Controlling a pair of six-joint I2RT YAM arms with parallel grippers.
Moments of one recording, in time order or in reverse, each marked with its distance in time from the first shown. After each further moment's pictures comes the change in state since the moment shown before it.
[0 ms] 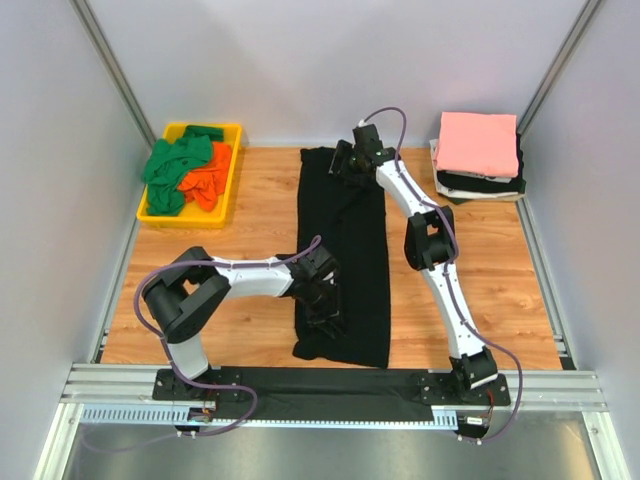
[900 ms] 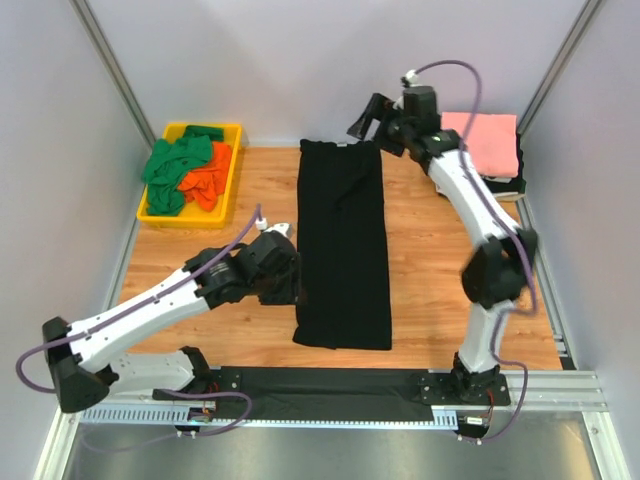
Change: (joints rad) left arm -0.076 -0.599 0.190 -0.540 -0.529 0.121; right arm -0.042 -0.700 -0.567 0.229 -0.042 0.015
